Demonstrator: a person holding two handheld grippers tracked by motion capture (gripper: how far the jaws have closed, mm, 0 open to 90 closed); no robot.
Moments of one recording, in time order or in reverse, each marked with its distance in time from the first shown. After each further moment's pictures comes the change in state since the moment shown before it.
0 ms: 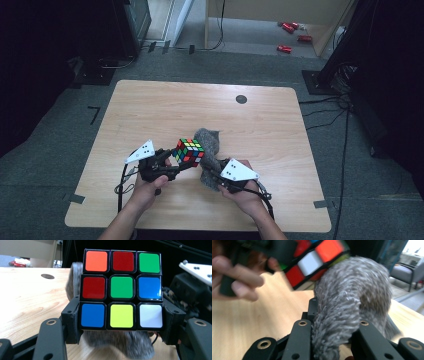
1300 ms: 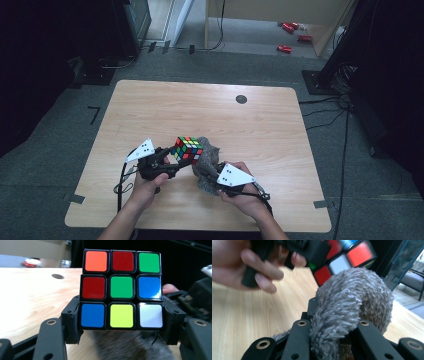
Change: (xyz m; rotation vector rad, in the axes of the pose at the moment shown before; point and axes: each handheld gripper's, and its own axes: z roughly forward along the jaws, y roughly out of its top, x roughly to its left) left arm 0.005 0.003 -0.001 -0.005 0.076 0.000; right arm 0.007 0.000 -0.002 0.005 0.072 -0.067
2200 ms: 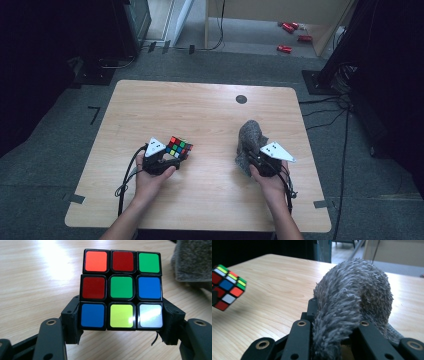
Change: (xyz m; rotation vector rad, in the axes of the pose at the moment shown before) left arm 0.024 -0.024 0.024 0.259 0.432 0.023; right arm -0.083 -0.033 -0.053 0.119 -0.453 0.425
